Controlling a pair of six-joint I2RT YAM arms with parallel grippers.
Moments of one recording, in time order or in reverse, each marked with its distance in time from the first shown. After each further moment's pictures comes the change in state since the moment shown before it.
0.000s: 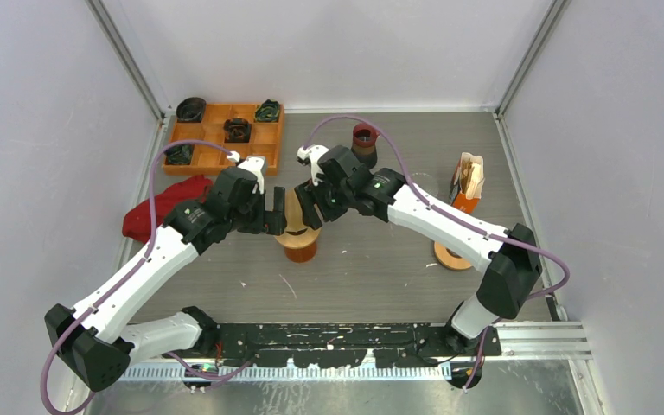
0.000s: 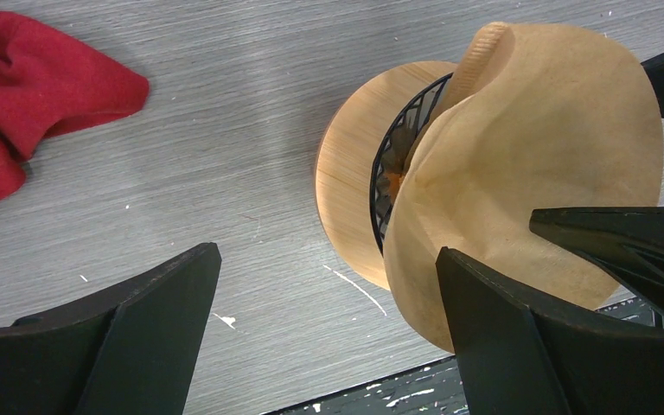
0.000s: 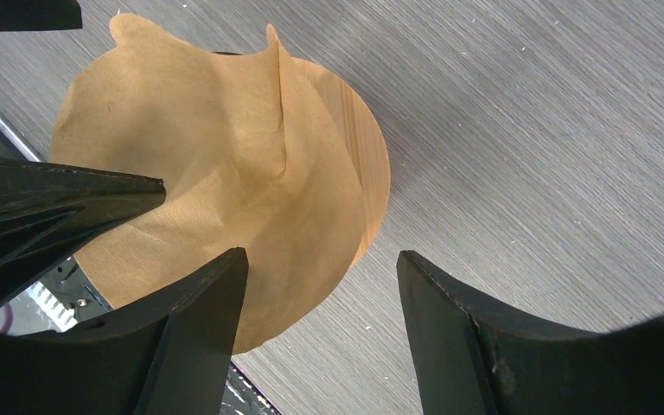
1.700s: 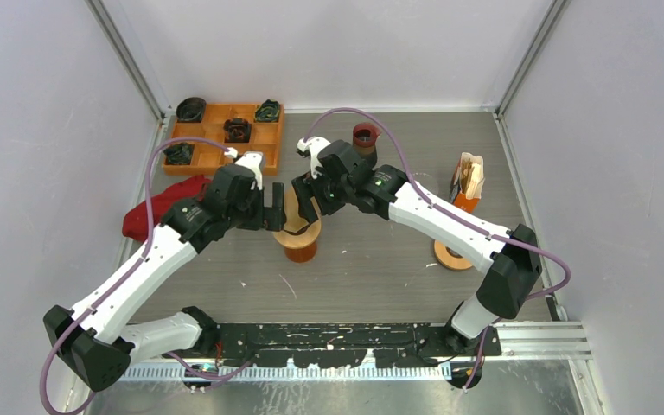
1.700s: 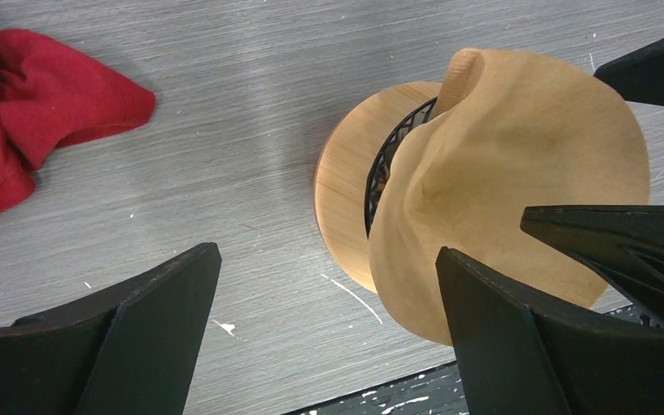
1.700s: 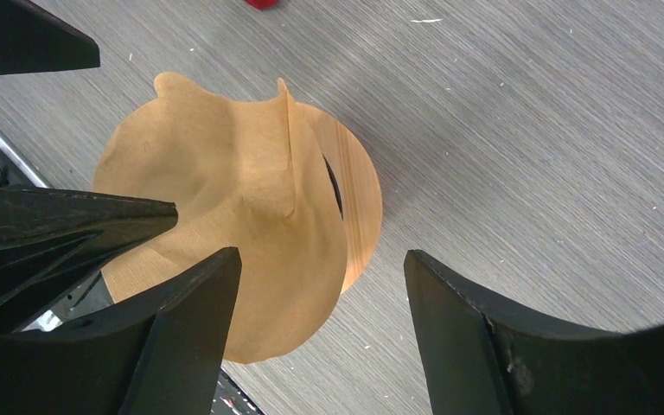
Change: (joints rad) left arm 0.006 0.002 0.024 0.002 -0.008 -0.002; right arm 0.000 0.004 0.039 0.023 0.030 0.014
